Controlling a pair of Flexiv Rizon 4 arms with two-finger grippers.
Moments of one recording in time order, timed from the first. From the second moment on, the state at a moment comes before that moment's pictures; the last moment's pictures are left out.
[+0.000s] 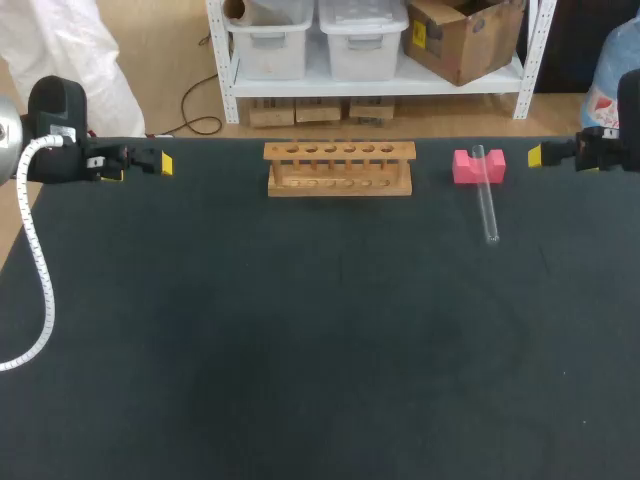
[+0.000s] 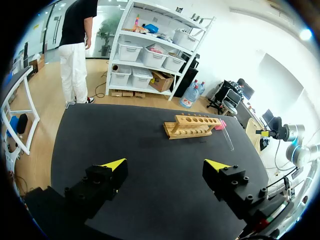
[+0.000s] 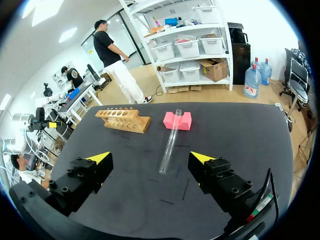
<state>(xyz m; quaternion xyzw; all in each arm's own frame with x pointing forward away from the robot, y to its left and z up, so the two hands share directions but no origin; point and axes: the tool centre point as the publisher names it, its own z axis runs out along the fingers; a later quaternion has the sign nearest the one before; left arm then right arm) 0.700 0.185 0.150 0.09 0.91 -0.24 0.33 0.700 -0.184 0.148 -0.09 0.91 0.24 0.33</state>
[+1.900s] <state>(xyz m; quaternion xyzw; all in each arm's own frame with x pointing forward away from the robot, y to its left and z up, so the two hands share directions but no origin) 0.774 0.188 0.125 0.42 0.69 -0.39 0.45 0.700 -0.184 0.148 -0.09 0.91 0.24 0.33</state>
